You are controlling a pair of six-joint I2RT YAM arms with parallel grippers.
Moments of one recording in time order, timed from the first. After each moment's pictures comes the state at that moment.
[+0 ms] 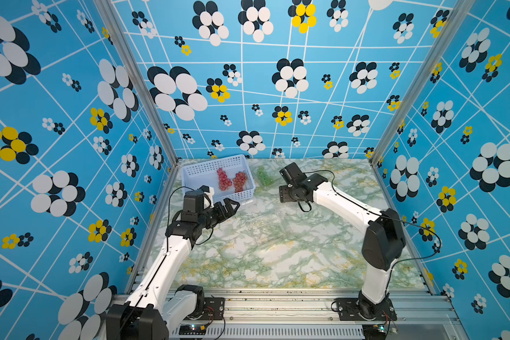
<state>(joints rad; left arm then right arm) -0.11 1.05 0.77 -0.38 0.48 -0.67 0.65 1.82 1.59 -0.81 0.26 0.52</state>
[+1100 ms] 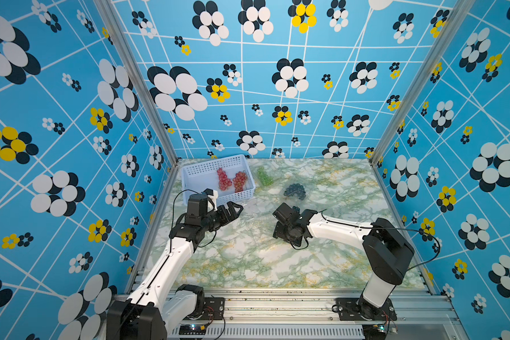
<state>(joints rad) -0.15 1.05 0.71 -0.32 0.49 -0.69 0.86 1.77 1.13 -0.60 0.07 1.13</state>
